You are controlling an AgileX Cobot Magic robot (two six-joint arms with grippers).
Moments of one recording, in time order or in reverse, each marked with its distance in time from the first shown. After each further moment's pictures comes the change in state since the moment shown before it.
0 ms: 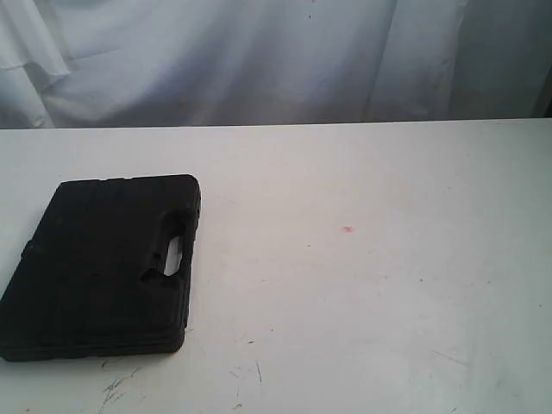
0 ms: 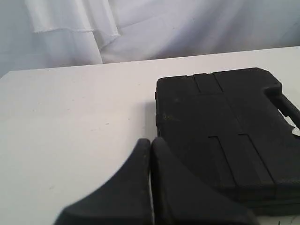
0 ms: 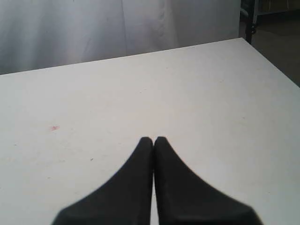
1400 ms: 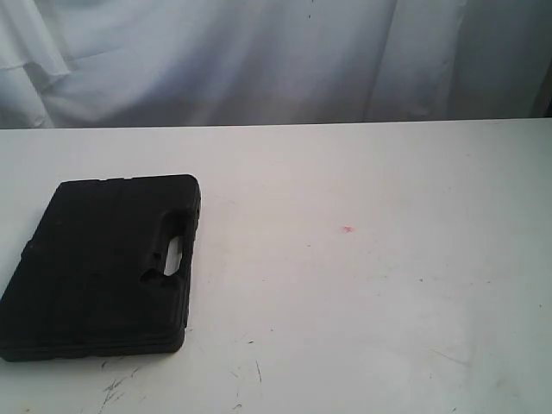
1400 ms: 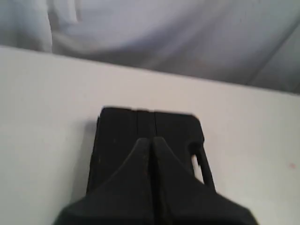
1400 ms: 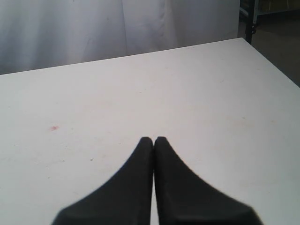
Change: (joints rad) left arm 0.000 0.625 -0.645 -0.341 0.206 0.013; right arm 0.000 0.000 0.000 0.000 0.000 0.000
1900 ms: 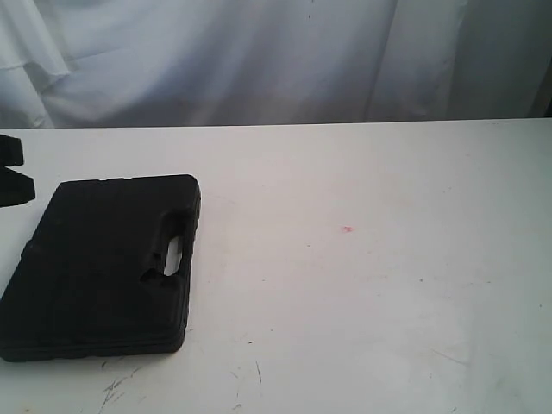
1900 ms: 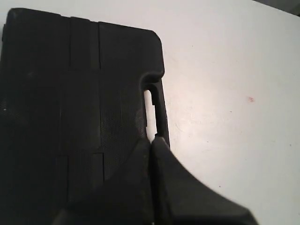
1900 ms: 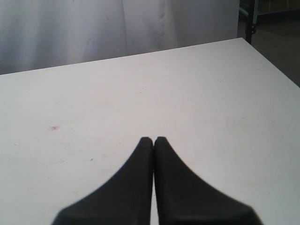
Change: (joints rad) left arm 0.001 0.538 -0.151 -0.420 0.121 0.294; right arm 0.000 0.000 0.000 0.000 0.000 0.000
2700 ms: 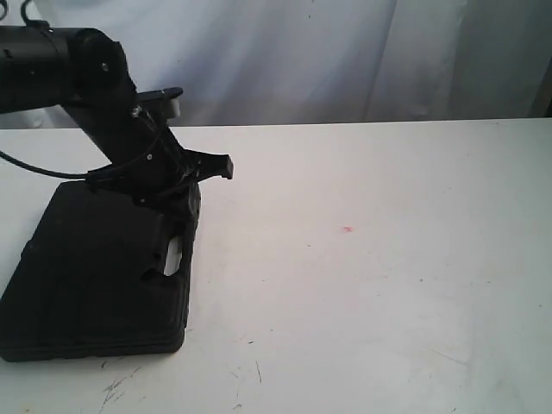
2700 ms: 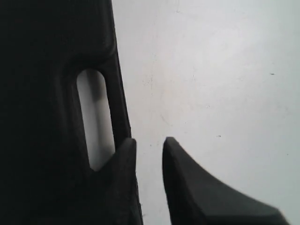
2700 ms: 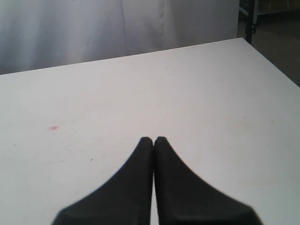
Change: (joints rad) left arm -0.429 0.758 -0.625 0.496 0.218 -0.583; right arm 0.000 0.000 0.000 0.000 0.000 0.000
